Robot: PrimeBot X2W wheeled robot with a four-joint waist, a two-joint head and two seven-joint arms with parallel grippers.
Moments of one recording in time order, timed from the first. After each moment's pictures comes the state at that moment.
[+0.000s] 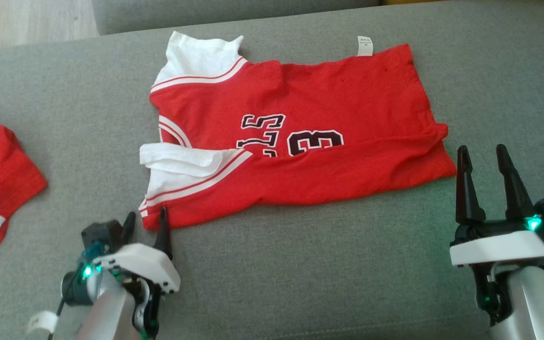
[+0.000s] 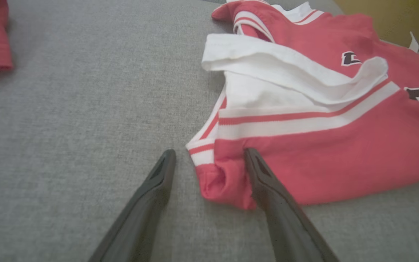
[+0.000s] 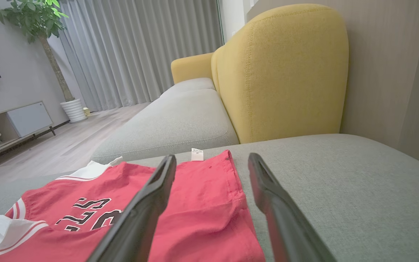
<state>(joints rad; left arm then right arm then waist) -0.26 0.06 -0.21 0.72 -0.34 0.04 -0.25 -0.12 -0.11 0.02 0.19 0.26 0.13 -0.25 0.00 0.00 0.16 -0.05</state>
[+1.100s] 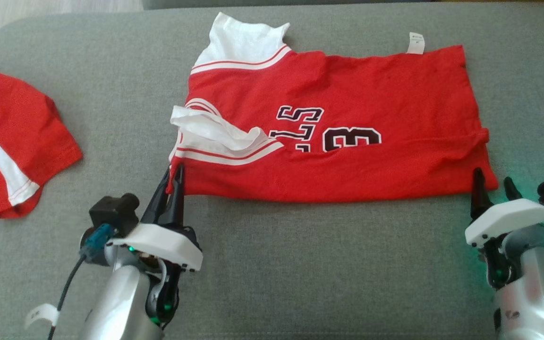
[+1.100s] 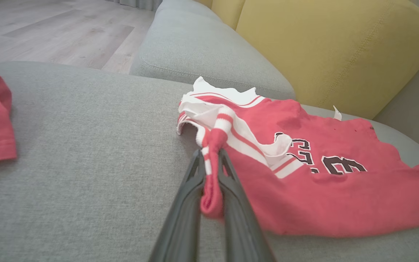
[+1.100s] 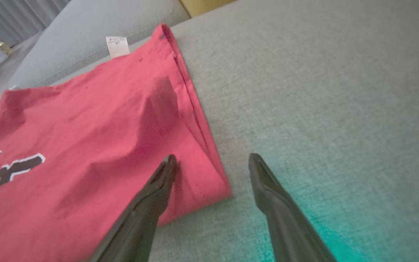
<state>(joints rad) -0.23 0.04 -0.26 0.40 -0.33 -0.04 -0.25 -0.37 -0.05 -0.28 0.67 0.21 0.13 0.04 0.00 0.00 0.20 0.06</state>
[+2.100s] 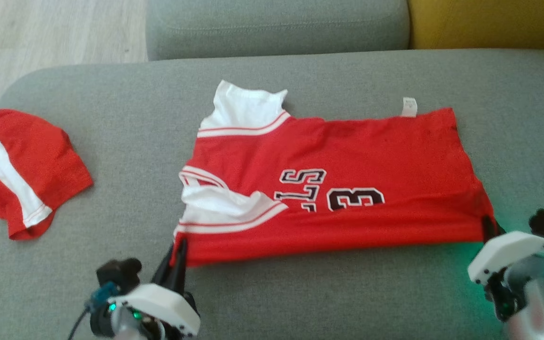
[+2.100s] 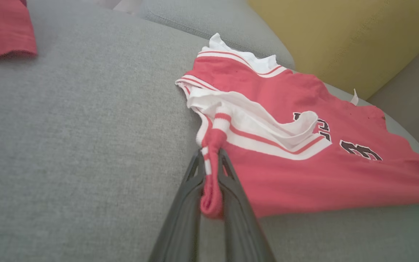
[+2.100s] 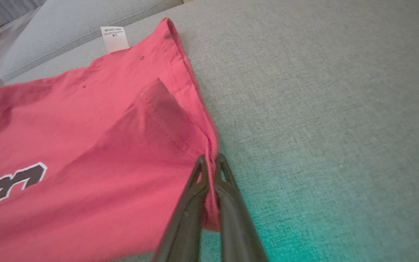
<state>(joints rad) -0.10 0.04 -0.25 0.54 -0.42 -0.08 -0.25 -0.31 -0.10 -0.24 0.78 0.19 0.13 0.07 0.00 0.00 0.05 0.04</state>
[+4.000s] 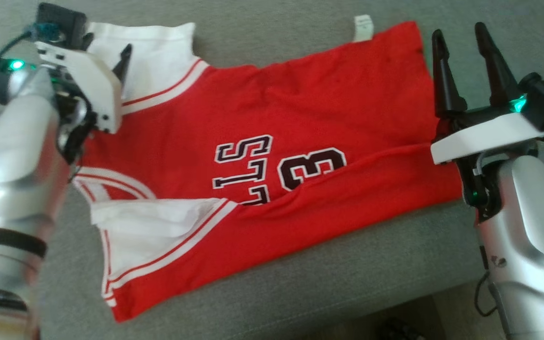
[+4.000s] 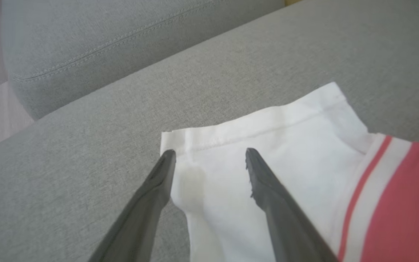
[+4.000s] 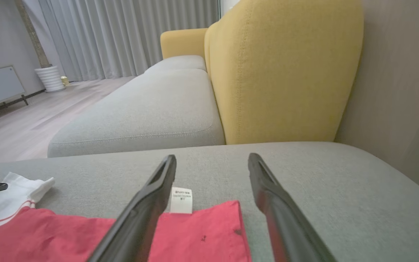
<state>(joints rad) -0.94 0.29 -0.49 0.85 -0.32 -0.13 0.13 -0.52 -0.13 0.12 0.30 0.25 0.13 -0.13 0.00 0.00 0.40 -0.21</state>
